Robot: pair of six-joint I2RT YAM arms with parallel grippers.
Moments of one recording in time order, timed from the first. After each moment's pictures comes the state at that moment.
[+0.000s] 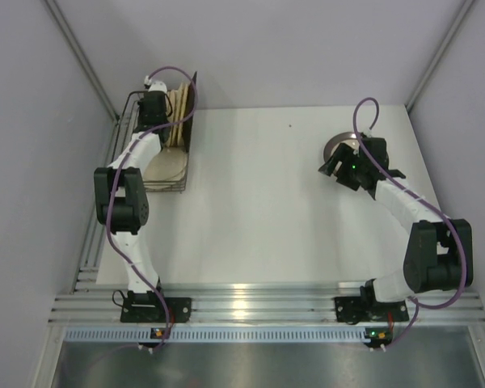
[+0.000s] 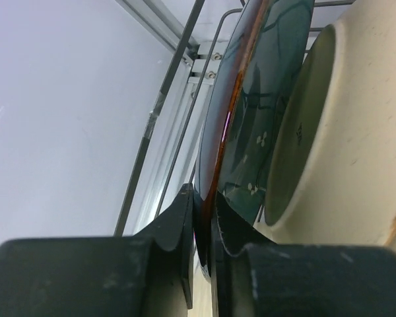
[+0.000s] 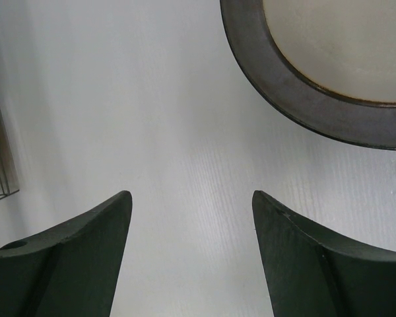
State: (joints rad) left arm -0.04 2.03 1.66 -0.03 -0.55 0.23; right arm 0.09 1.45 0.94 -0.20 -0.21 0.58
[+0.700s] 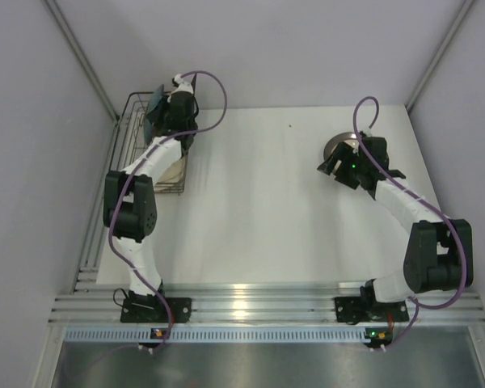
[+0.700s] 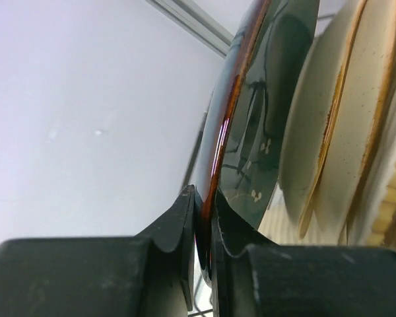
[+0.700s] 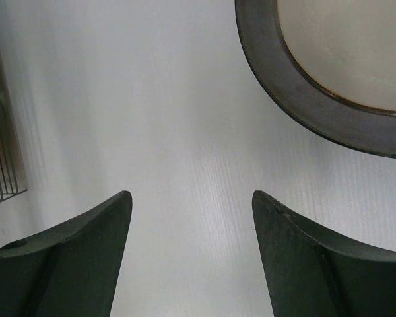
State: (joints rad) left arm -0.20 1.98 1.60 0.06 -0.87 0.51; right arm 0.09 1.45 0.94 -0.18 -0.24 0.58
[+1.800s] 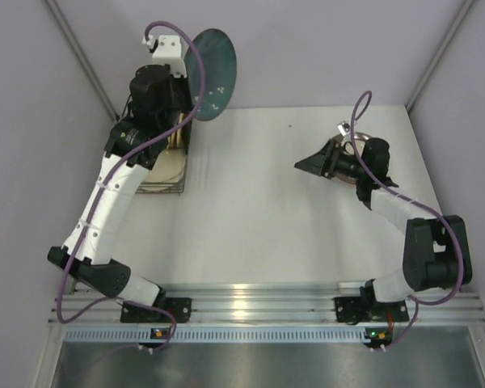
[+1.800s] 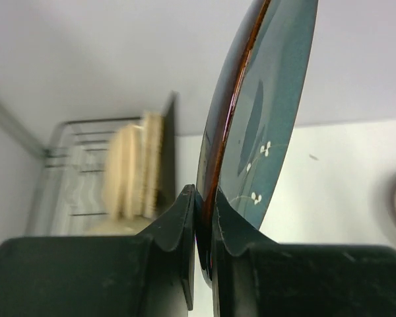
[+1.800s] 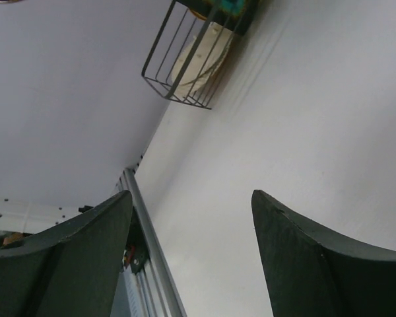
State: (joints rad) left arm -0.45 1.50 1.92 -0.52 -0.43 -0.02; right arm 0.10 1.47 0.81 0.46 -0.93 0.74
